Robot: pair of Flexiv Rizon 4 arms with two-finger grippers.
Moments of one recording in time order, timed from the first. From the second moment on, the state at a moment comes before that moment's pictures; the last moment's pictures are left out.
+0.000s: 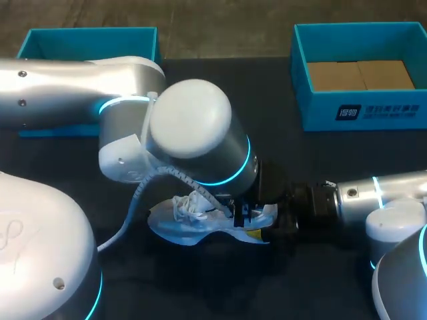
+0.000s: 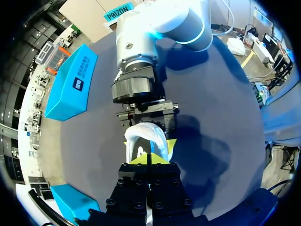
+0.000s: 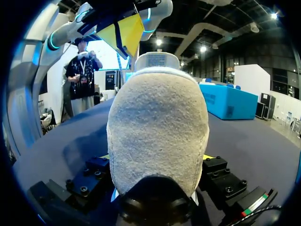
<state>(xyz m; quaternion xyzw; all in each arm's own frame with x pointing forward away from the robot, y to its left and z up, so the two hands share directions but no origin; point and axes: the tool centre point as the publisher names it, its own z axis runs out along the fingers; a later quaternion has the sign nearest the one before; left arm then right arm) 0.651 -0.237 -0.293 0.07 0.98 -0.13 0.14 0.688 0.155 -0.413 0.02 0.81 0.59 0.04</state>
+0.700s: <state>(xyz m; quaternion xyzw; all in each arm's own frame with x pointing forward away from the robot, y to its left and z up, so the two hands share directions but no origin) 0.626 -0.230 -0.231 0.10 0.98 -0.16 0.07 0.688 0.155 -0.413 0.02 0.81 0.59 0.04</state>
